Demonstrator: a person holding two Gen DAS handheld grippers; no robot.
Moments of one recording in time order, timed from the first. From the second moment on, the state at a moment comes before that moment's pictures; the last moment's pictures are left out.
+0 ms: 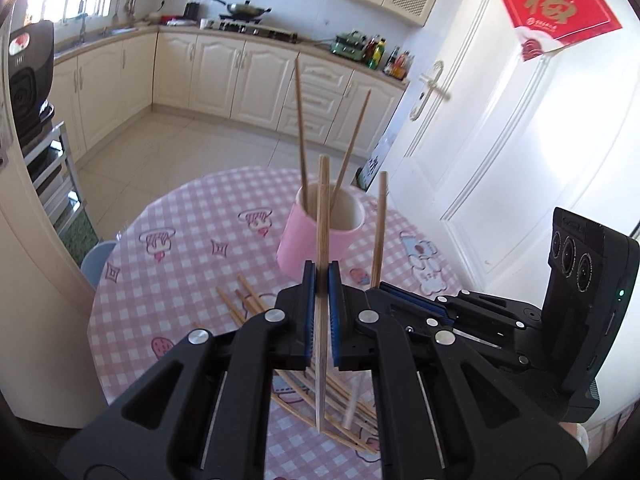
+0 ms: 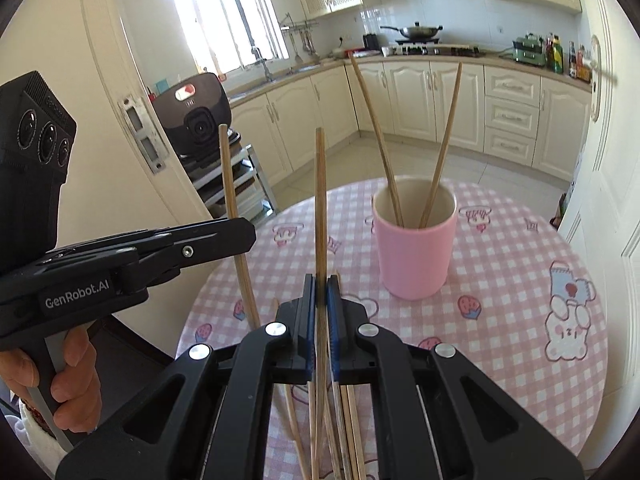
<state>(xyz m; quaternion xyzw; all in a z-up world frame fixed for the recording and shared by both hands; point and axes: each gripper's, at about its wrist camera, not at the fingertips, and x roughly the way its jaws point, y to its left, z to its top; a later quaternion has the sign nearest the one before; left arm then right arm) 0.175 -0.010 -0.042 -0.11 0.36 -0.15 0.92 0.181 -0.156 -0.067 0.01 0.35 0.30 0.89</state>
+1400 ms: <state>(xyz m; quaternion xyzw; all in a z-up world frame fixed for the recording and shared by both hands) 0.270 -0.012 0.048 -0.13 0.24 -0.10 0.96 0.245 -0.184 0.027 0.00 0.19 0.20 0.96</state>
